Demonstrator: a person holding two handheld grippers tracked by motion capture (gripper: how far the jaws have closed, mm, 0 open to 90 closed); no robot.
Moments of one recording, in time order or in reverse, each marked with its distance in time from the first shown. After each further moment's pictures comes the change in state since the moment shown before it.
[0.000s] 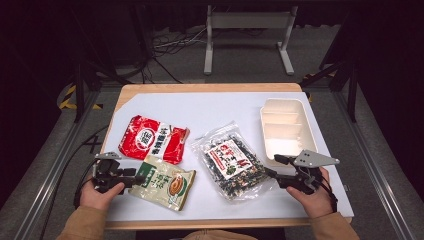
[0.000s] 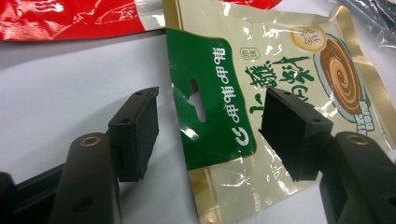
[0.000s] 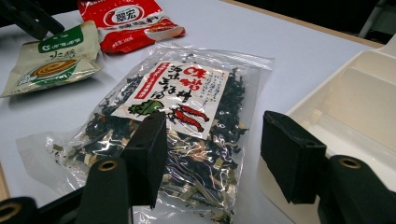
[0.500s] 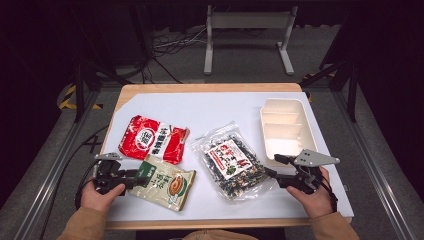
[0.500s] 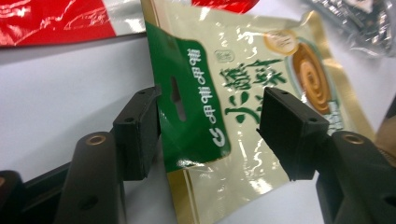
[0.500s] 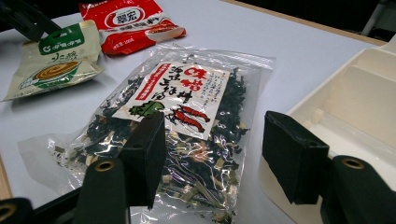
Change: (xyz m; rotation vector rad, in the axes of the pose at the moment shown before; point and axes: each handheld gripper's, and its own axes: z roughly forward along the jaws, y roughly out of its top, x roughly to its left) left arm -0.009 0.001 -0.004 -0.016 -0.059 0.007; right arm -0.002 0.000 0.001 -0.001 0.009 0.015
